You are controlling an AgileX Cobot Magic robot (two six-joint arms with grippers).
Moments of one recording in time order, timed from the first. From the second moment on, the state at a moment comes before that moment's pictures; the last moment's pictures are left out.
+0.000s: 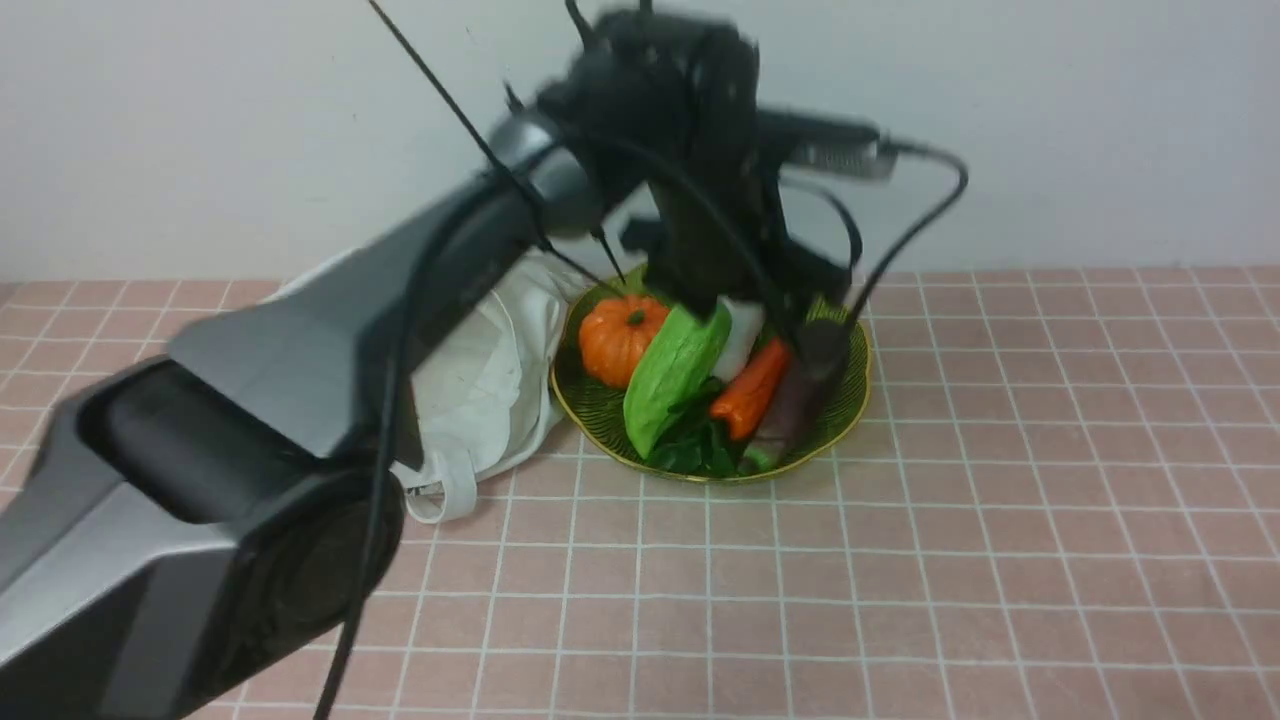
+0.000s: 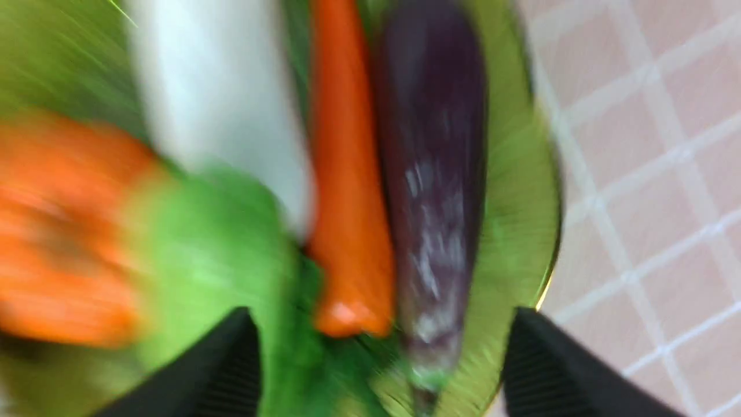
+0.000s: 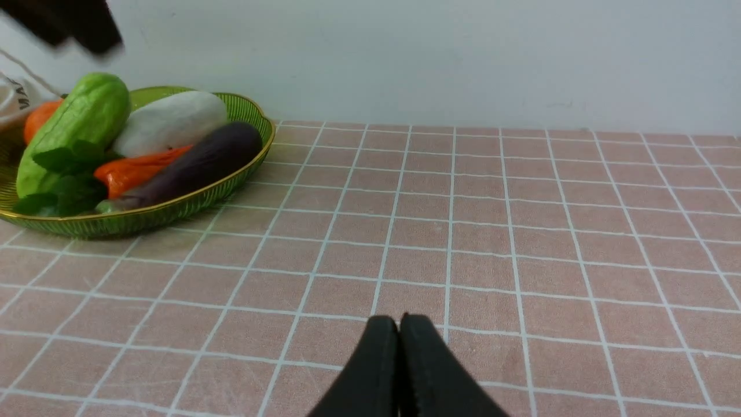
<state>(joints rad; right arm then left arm) 0.07 -0.01 0.03 0.03 0.36 -0.02 -0.59 2.32 -2.46 -0.03 1.24 -0.10</state>
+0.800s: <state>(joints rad) 0.07 -0.01 0.03 0.03 0.36 -0.02 -0.59 0.63 -0.79 0.01 0.65 -0.12</state>
